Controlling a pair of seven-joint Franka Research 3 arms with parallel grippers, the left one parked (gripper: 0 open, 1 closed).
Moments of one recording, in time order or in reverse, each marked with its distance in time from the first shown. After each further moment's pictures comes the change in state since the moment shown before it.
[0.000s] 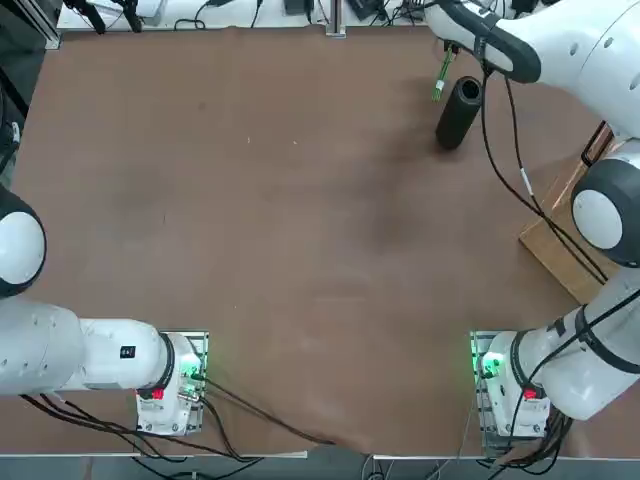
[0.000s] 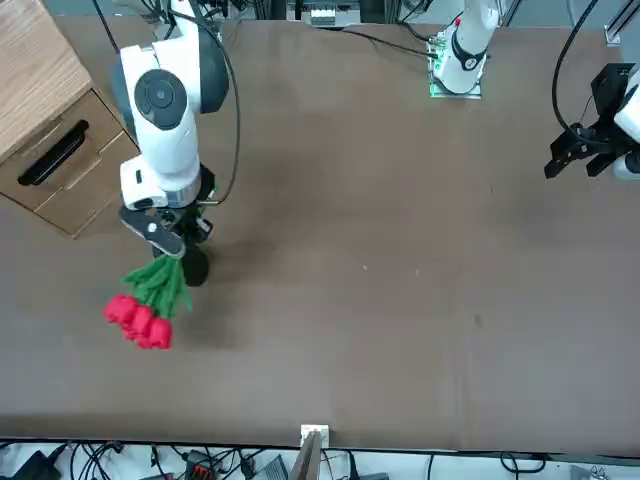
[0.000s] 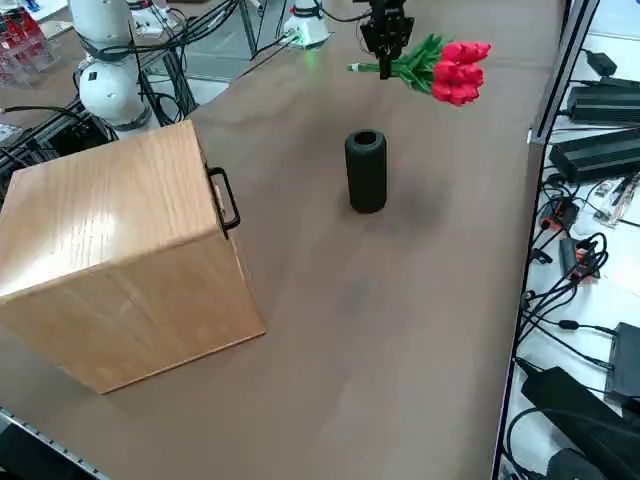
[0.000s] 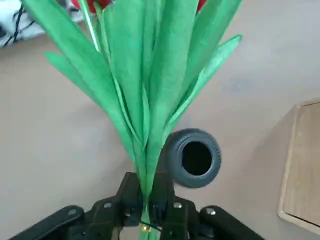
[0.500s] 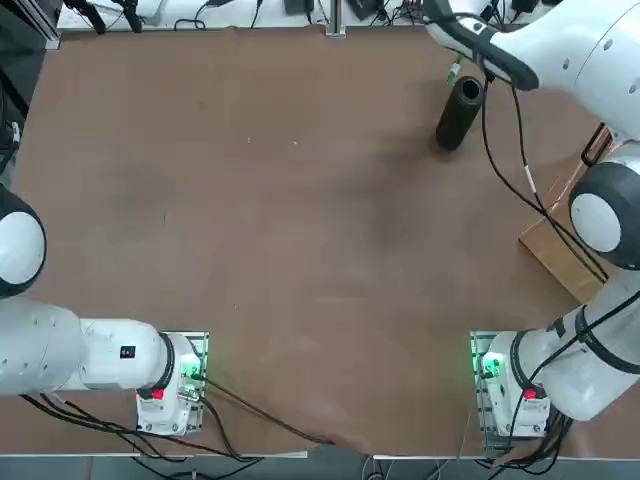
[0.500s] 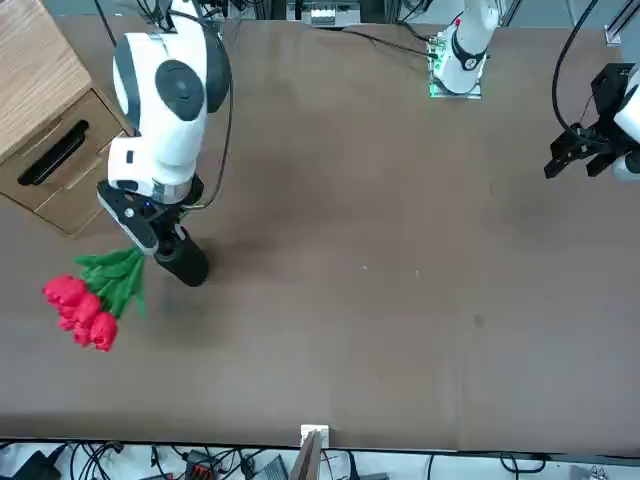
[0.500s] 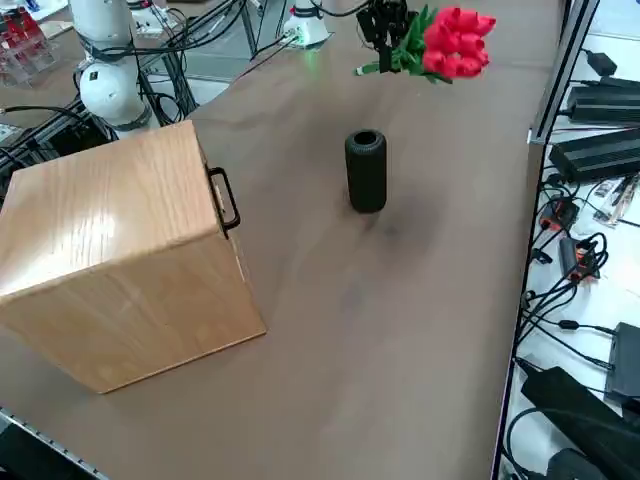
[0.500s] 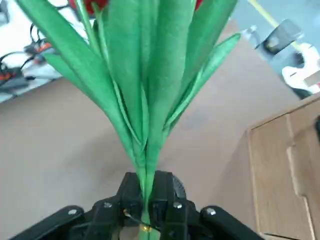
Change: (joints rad) arm 0.033 0.004 0.005 0.021 -0.280 -0.091 0.270
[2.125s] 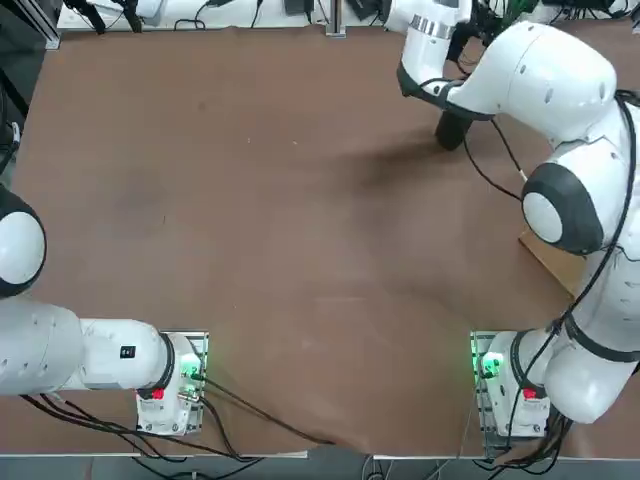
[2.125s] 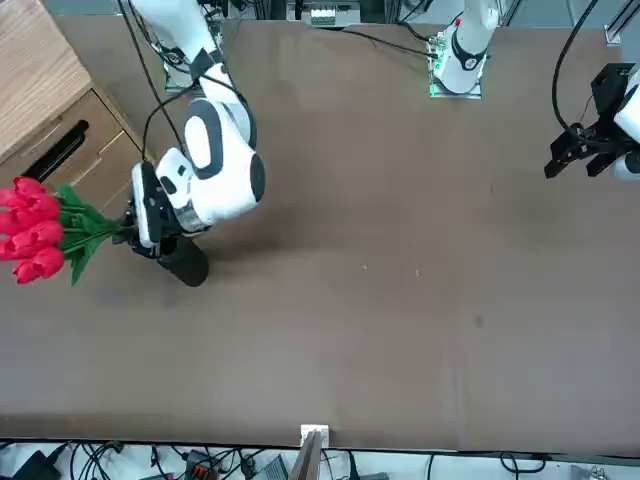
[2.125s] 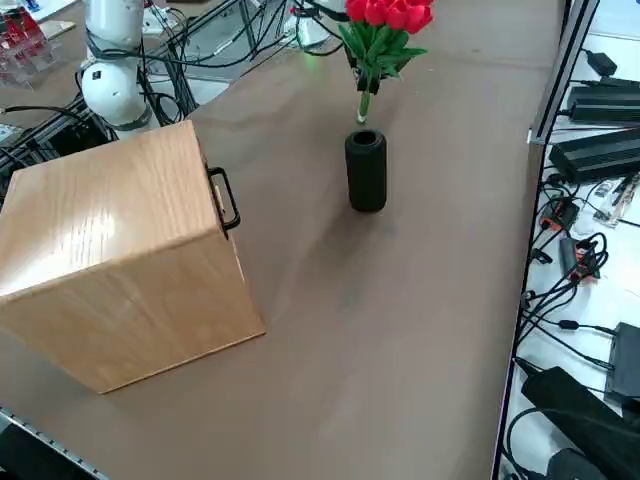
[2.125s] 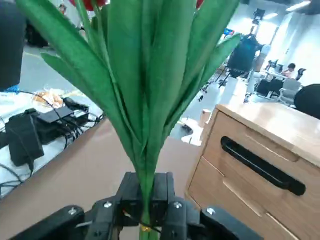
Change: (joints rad) arm 0.060 0.218 0.004 0.006 -0.437 -0.357 0.628
